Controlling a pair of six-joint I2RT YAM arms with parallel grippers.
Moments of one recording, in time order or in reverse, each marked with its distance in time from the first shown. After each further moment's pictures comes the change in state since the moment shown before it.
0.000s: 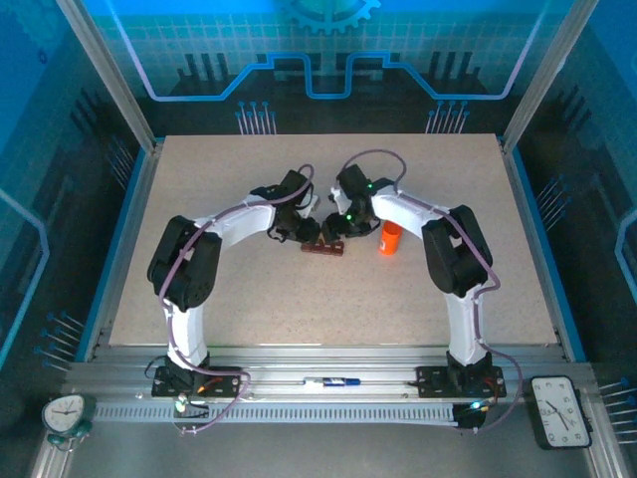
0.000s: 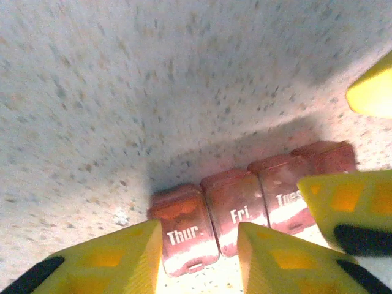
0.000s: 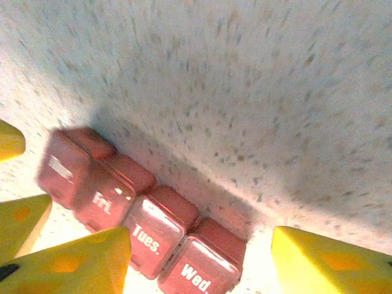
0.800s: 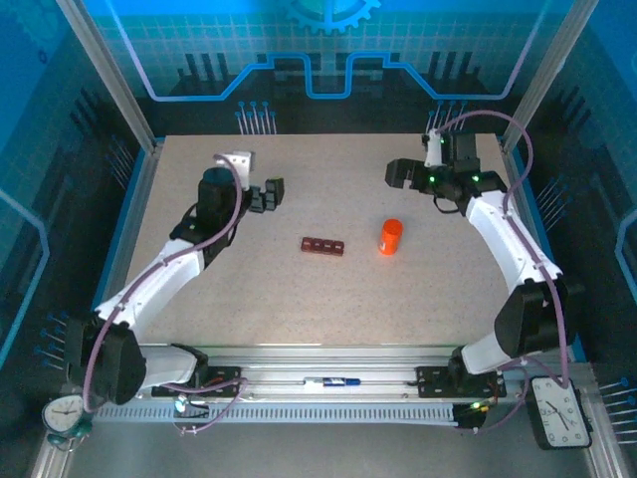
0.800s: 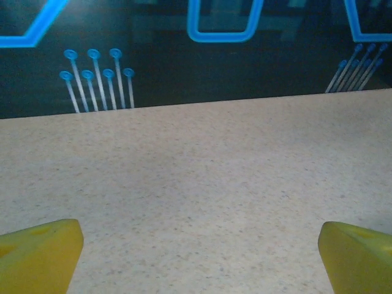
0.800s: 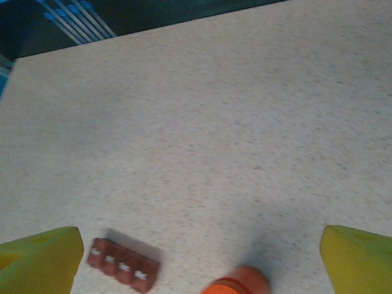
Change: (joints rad) left arm 0.177 -0.672 -0.476 0.623 -0.238 0.072; right arm -0.363 -0.591 -0.256 0.177 0.057 0.055
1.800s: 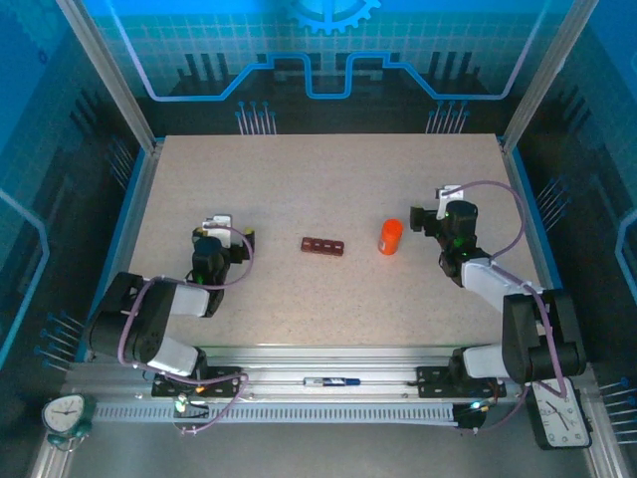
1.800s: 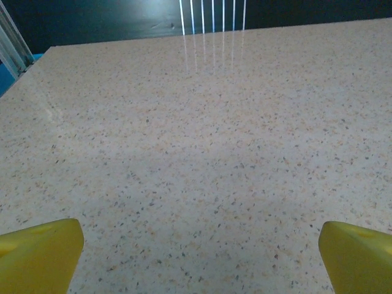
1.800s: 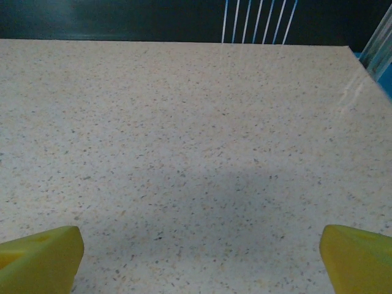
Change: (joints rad) left arm 0.151 0.241 -0.640 0.903 -0.113 0.146; right arm -0.043 -0.134 -0.755 0.909 0.379 -0.277
